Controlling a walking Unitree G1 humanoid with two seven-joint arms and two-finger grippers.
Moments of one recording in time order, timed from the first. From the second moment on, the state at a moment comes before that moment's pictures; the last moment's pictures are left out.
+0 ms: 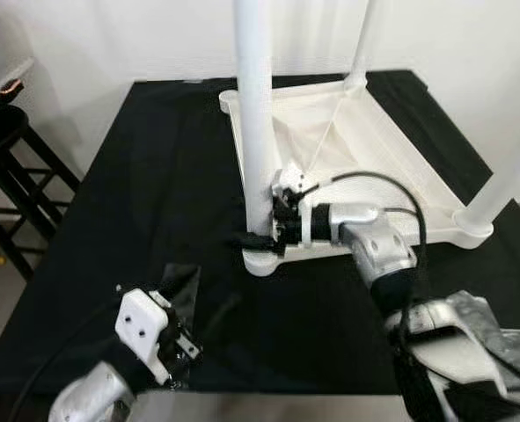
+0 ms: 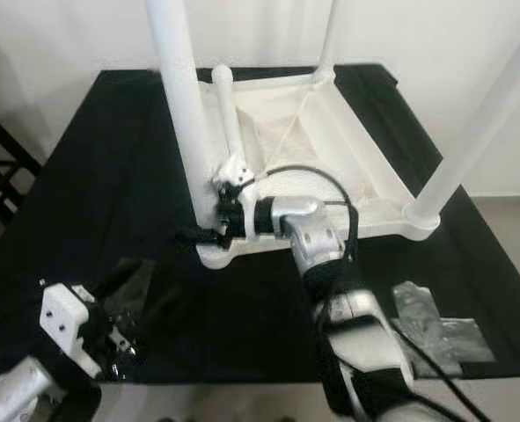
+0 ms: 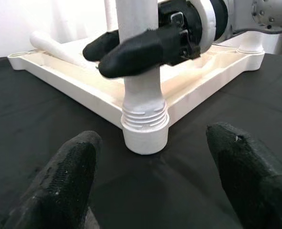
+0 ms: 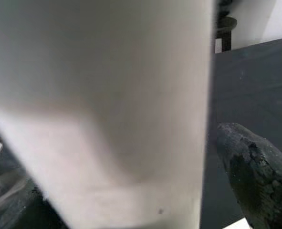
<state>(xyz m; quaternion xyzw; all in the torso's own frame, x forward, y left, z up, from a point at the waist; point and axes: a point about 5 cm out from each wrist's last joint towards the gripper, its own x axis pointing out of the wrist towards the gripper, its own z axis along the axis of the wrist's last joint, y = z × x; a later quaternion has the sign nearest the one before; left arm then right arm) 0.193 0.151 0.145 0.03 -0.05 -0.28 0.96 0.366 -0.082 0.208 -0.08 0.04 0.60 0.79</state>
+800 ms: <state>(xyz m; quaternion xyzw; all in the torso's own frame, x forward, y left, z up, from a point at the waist) 0.188 0.153 0.149 0.03 -0.06 -0.28 0.96 0.324 -0.081 0.180 -0.01 -0.02 0.27 0.96</state>
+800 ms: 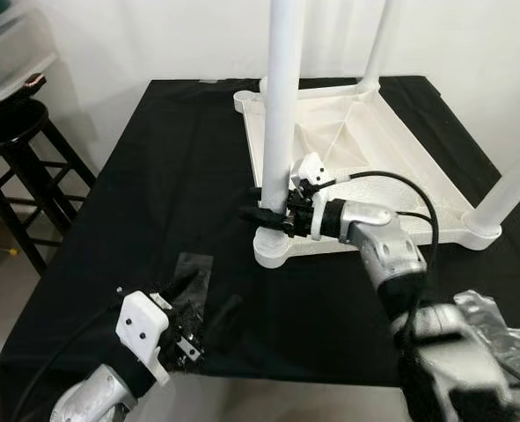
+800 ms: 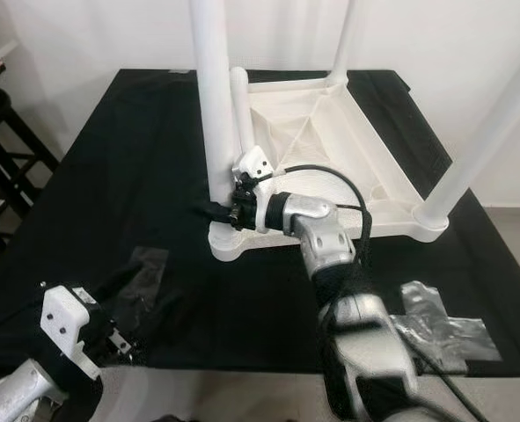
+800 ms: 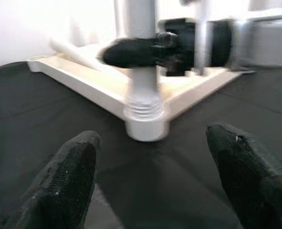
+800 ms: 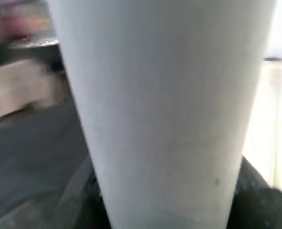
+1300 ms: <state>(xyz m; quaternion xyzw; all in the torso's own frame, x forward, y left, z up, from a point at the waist) 0.191 0.156 0.152 0.03 -0.06 -0.28 0.96 0.327 -0.072 0.190 -0.05 0.01 0.36 0.93</state>
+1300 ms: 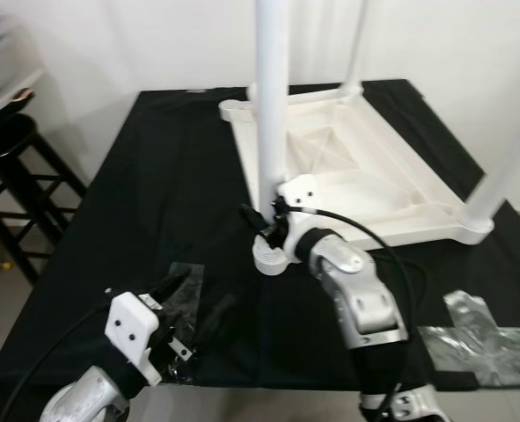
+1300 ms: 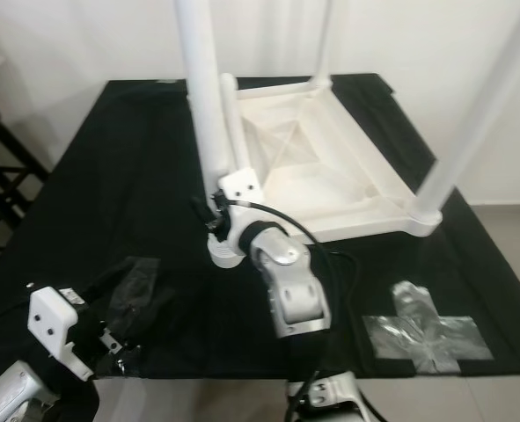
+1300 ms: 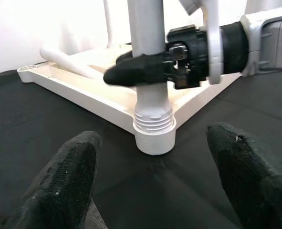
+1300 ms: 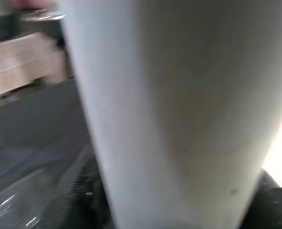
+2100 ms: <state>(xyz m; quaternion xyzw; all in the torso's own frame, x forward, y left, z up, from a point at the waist) 0.191 0.153 0.149 0.03 -0.06 -0.29 0.95 0.372 -0.099 0.225 -0.12 0.04 0.64 0.75</state>
